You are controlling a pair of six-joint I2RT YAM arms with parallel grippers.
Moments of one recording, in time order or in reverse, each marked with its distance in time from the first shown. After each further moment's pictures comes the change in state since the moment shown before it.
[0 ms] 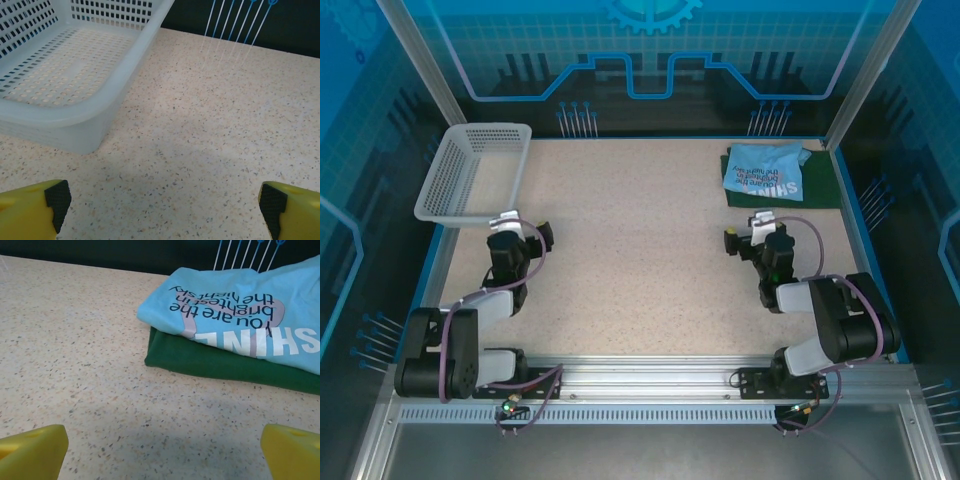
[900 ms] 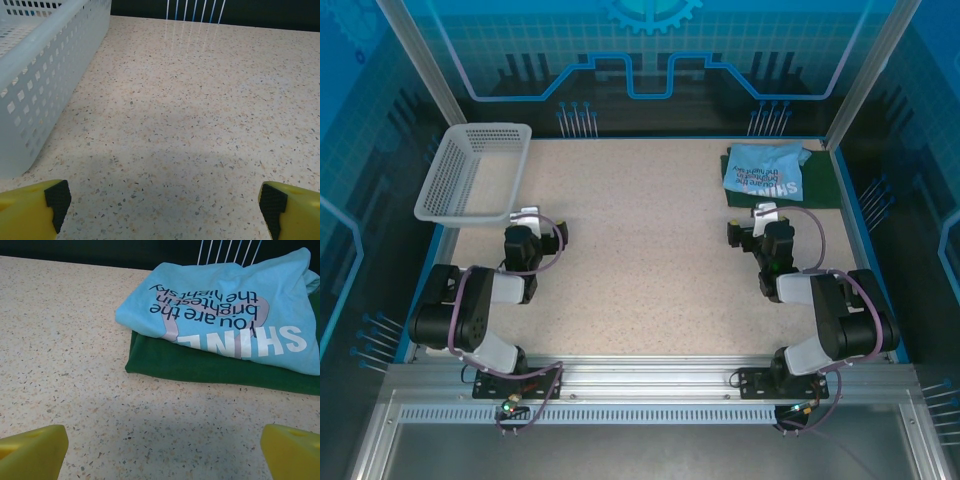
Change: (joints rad) left arm -0.051 0.270 0.060 0.194 0.067 0.079; right arm -0.020 0.015 0.114 -0.148 0.040 0.027
